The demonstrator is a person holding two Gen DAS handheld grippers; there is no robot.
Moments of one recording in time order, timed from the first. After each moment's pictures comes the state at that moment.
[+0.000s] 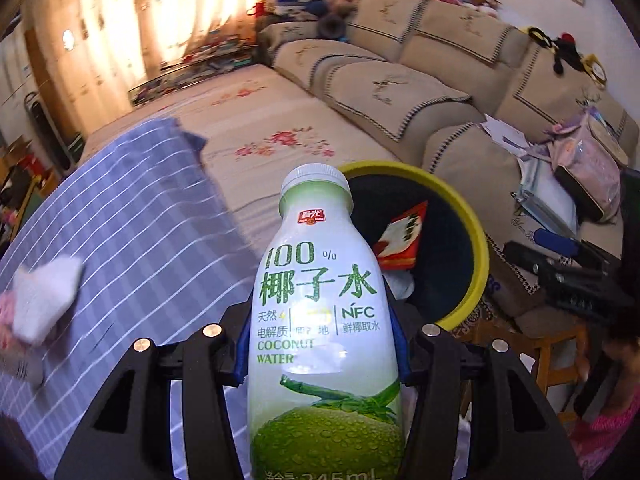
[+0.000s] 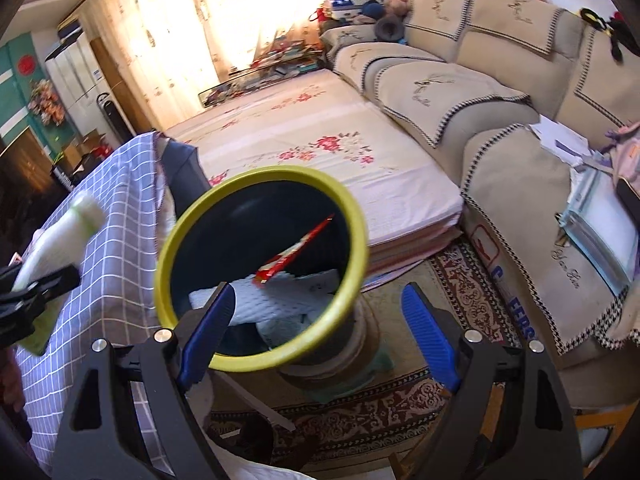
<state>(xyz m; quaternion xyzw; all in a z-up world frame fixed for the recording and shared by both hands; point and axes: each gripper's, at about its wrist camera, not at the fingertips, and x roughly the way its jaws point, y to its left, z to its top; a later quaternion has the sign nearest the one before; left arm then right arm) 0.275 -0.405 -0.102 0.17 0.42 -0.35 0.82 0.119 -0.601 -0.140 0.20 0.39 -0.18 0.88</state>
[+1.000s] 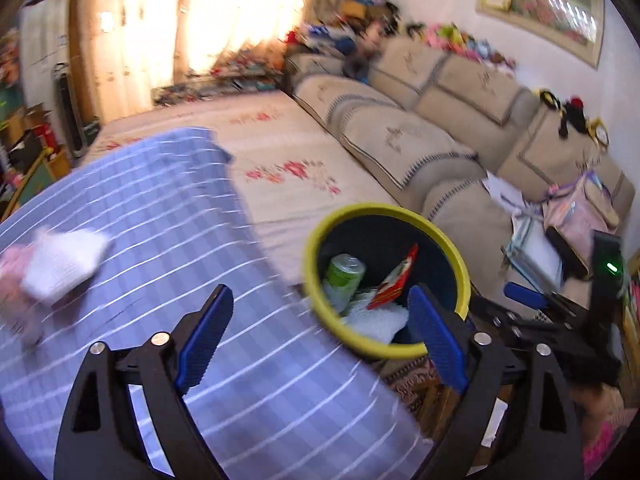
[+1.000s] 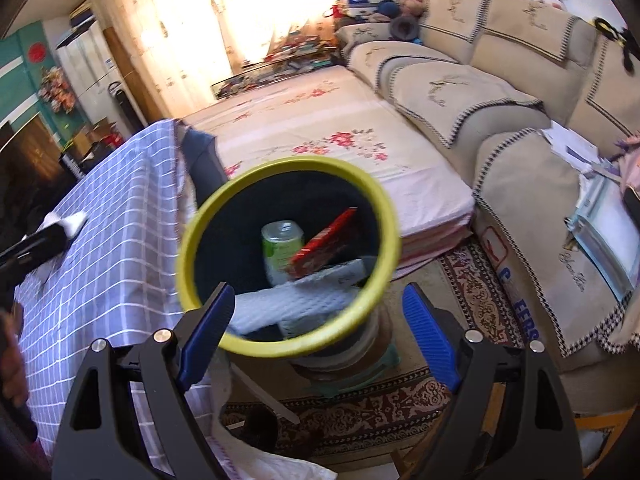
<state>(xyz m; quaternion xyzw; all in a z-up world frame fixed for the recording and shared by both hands) 0.263 -0.333 -0.078 0.07 0.39 -0.33 0.86 0.134 -0.558 -0.134 0.17 0.40 -0.14 0.89</state>
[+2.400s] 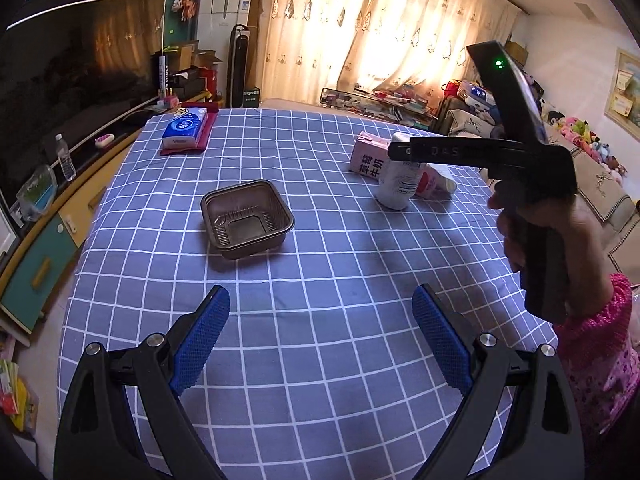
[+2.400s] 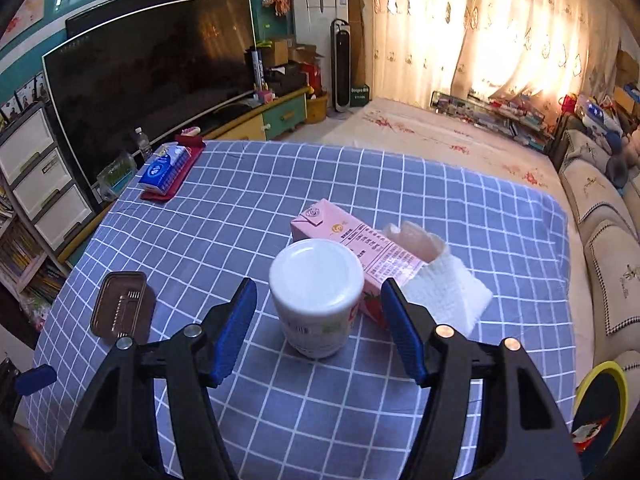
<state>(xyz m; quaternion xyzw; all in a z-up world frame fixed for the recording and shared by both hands) 0.217 0.044 -0.109 -0.05 0.37 -0.10 0.92 0.357 -0.155 -0.089 -0.04 0.39 0.15 0.91</state>
